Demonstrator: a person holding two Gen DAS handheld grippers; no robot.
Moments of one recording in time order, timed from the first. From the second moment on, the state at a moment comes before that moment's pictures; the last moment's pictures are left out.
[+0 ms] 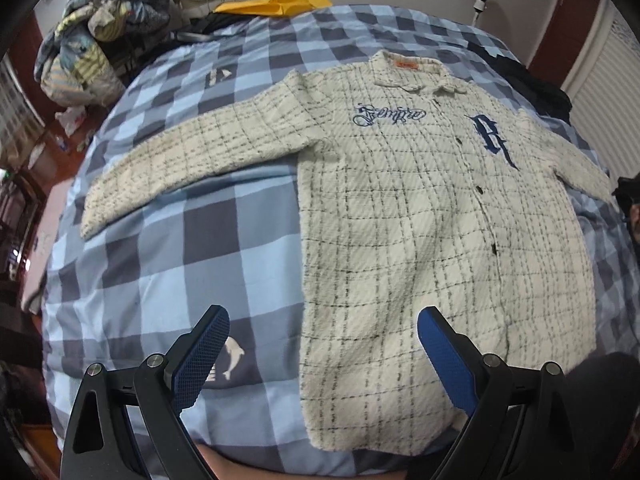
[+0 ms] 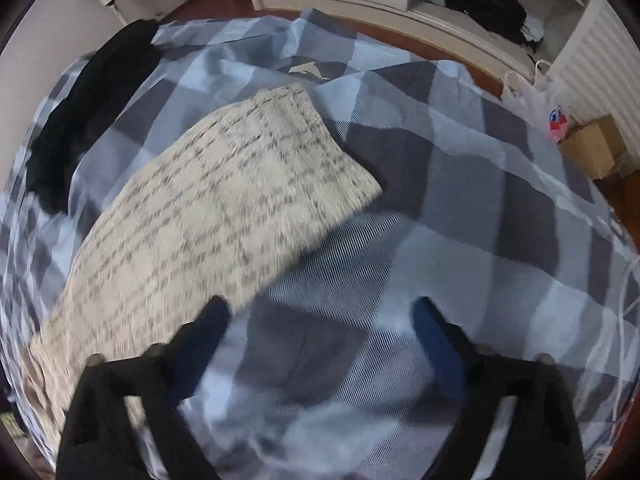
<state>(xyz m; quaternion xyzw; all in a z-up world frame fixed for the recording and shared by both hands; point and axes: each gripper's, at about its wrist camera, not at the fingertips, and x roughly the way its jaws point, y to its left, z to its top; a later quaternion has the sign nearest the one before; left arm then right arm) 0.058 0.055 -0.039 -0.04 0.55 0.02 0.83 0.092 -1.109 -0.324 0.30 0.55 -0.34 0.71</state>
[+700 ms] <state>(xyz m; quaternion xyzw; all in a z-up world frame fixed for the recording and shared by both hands) 0.065 0.052 -0.041 -0.05 0.57 0.01 0.82 0.168 -0.964 -0.197 0.19 0.43 -0.39 0.79</state>
